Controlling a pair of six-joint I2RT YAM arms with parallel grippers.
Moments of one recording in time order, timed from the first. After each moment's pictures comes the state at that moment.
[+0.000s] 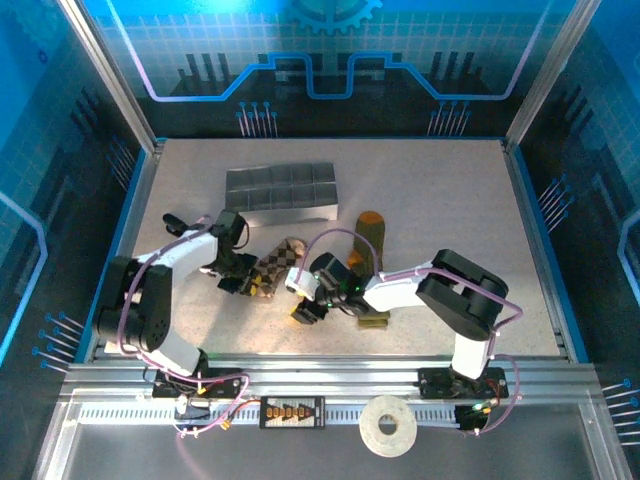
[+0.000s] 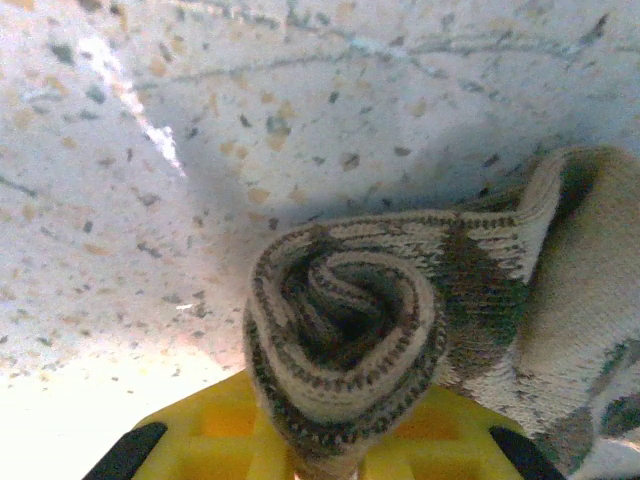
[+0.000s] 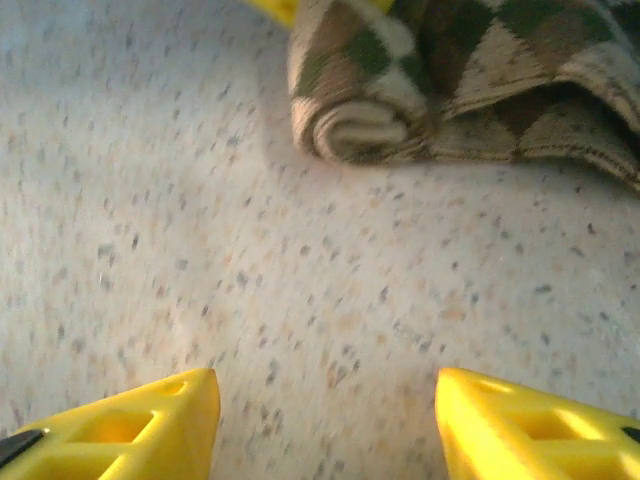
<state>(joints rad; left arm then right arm) -0.18 1.58 0.86 -0.81 0.30 -1.40 0.98 1.81 0.81 0.21 -0.22 -0.15</state>
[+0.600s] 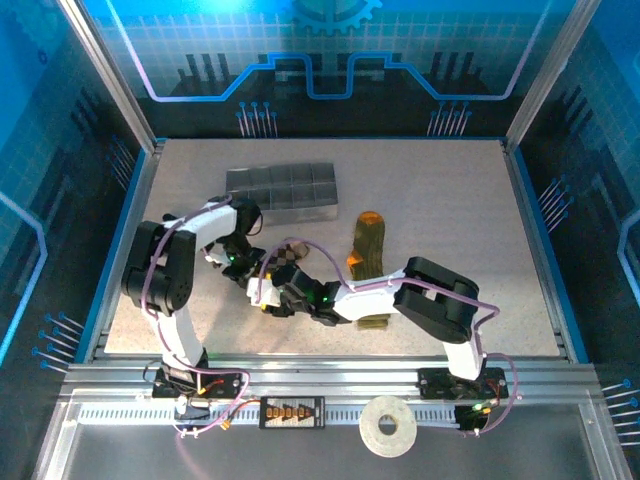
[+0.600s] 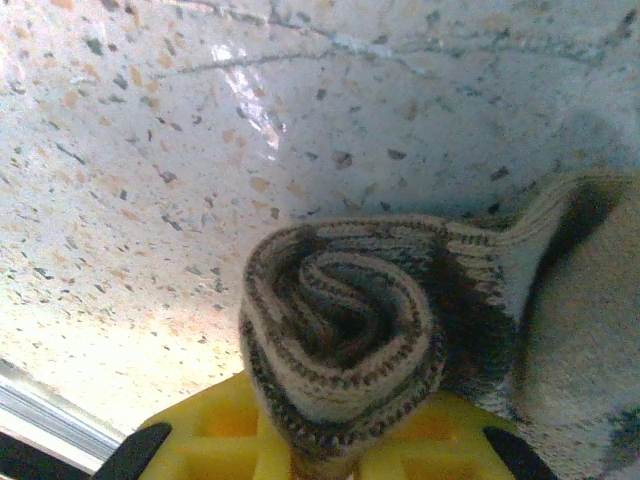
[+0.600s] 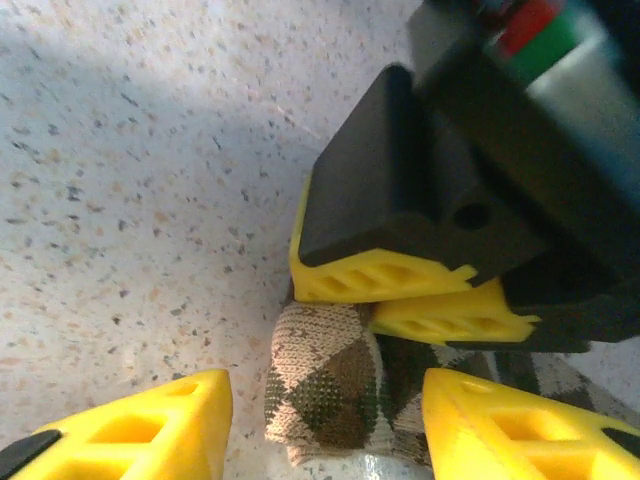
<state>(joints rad) -0.21 1.85 1.15 -1.11 0.26 -1.37 1.14 1.96 1.05 0.26 0.13 -0.47</state>
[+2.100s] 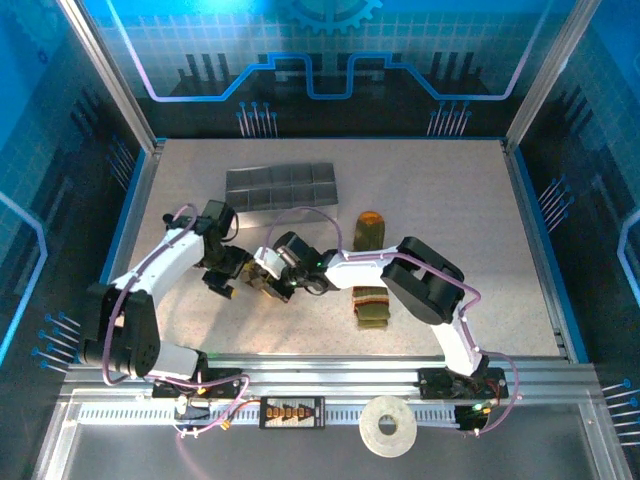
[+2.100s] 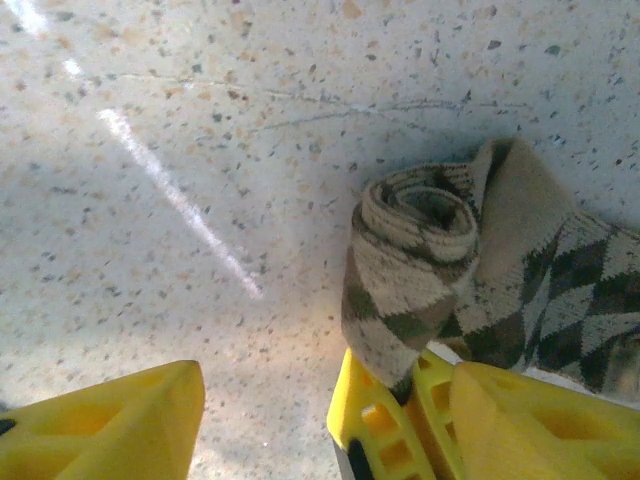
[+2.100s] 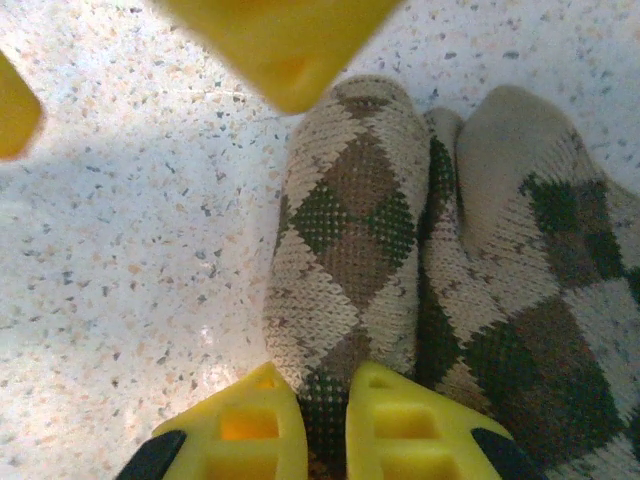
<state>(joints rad) -0.15 1.40 0.90 -0.95 0.20 -1.34 0.95 2.10 1.29 -0.04 -0.32 0.00</state>
